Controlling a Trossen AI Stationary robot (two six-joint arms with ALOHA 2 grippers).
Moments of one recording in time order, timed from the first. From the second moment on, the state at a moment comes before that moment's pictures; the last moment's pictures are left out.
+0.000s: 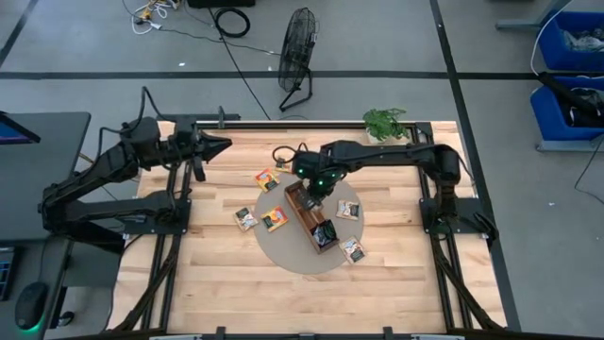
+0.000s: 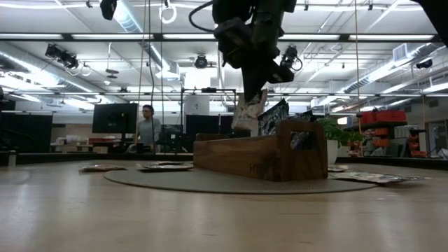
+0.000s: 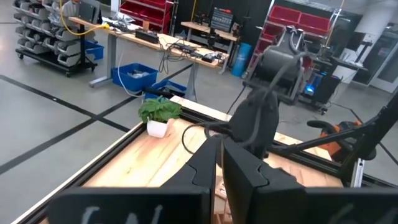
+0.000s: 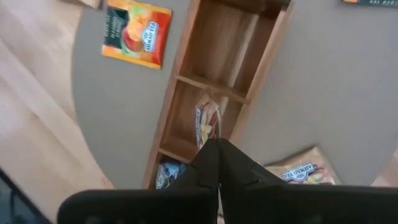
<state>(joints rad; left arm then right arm) 0.40 0.66 0.91 -0.34 0.10 -0.22 -0.11 1.96 1.74 -1.10 -0.15 0.67</state>
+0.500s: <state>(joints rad) 0.40 0.66 0.91 -0.34 0.10 -0.21 -0.10 1.99 1.74 -1.11 -0.14 0.73</state>
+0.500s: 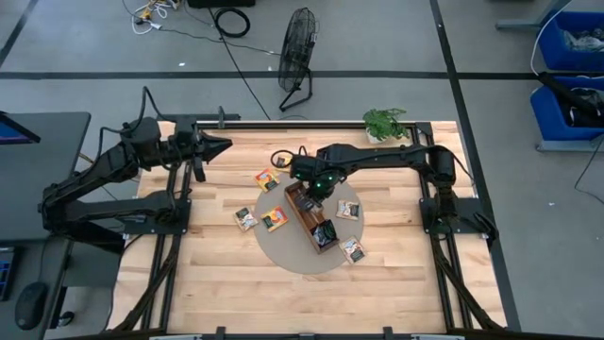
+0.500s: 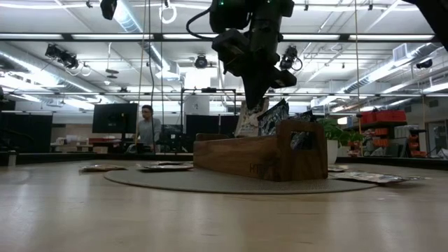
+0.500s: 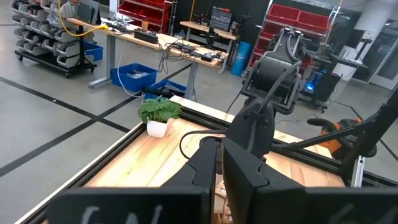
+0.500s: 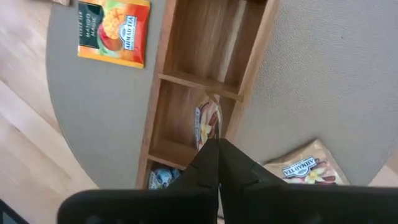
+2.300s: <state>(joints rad) 0.40 0.66 0.91 -0.34 0.10 -0.21 -0.07 2.00 1.58 -1.02 -0.16 0.81</state>
